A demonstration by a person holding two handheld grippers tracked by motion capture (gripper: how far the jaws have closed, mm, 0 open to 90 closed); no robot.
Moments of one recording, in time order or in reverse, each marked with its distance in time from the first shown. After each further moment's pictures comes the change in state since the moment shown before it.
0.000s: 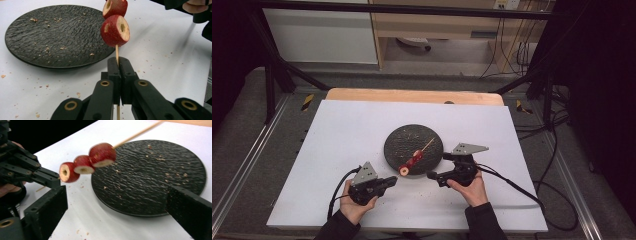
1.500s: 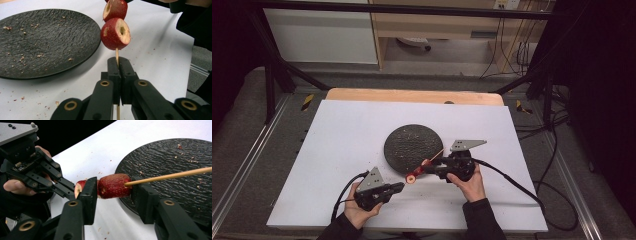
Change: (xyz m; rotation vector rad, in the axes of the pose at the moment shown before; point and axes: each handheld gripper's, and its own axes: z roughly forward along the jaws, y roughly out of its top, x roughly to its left) left arm -0.017 0.001 0.005 0.004 -0.075 0.079; right arm -0.005 0.010 0.001 0.006 0.195 0.012
